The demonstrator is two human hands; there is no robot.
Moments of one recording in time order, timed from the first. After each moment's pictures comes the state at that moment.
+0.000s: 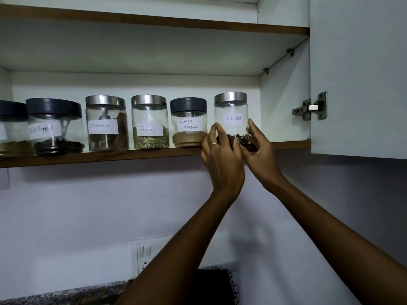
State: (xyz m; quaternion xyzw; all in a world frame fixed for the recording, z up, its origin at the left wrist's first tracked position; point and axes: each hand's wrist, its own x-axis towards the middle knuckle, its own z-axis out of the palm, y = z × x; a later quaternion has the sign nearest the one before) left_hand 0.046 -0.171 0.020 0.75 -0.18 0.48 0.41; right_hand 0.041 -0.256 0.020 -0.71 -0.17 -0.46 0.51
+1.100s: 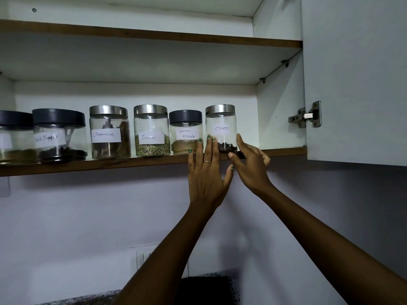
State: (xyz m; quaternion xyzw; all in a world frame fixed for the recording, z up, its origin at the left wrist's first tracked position) left_hand 0.086 -0.132 -0.007 0.81 -0.22 0.53 0.15; right_hand 0.060 -0.249 0.017 -0.80 -0.05 -0.51 0.32
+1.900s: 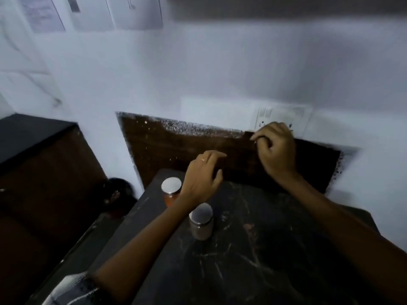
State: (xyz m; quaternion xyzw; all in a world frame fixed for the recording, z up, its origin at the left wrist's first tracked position) left_hand -0.042 0.205 -0.298 0.92 -0.14 0.29 0.21; right_hand -0.001 0.022 -0.225 -0.80 -0.26 -0.39 0.38
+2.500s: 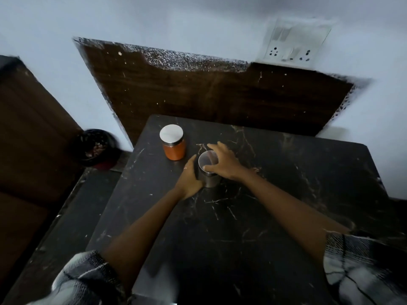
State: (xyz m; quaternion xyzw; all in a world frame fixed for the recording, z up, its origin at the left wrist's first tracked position) left_hand -0.080 0.284 -0.490 0.84 0.07 -0.14 0.52; right_hand -0.033 0.139 -0.424 -0.92 -0.13 0.21 0.29
